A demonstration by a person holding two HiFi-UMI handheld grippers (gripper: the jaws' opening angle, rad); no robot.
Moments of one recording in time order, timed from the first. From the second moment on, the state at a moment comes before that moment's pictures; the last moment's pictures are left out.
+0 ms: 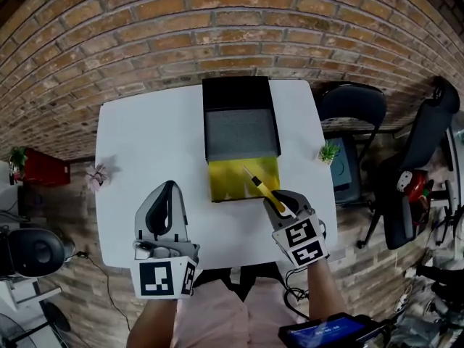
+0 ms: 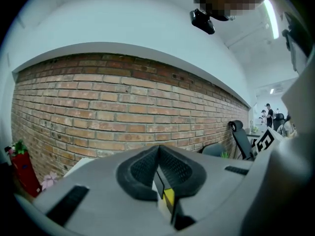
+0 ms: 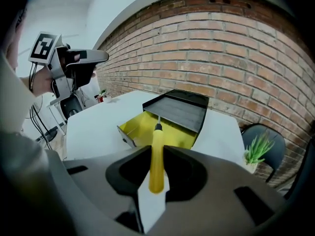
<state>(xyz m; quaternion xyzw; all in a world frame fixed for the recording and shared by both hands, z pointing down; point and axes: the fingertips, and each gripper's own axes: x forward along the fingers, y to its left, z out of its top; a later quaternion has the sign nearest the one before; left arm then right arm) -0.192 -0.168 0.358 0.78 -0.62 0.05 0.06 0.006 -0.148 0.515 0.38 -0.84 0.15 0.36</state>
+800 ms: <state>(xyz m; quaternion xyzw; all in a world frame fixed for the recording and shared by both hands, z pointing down) -0.216 -0.212 0.377 0.74 -0.67 0.06 0.08 -0.018 -0.192 0.563 0.27 -0.84 0.16 0.45</state>
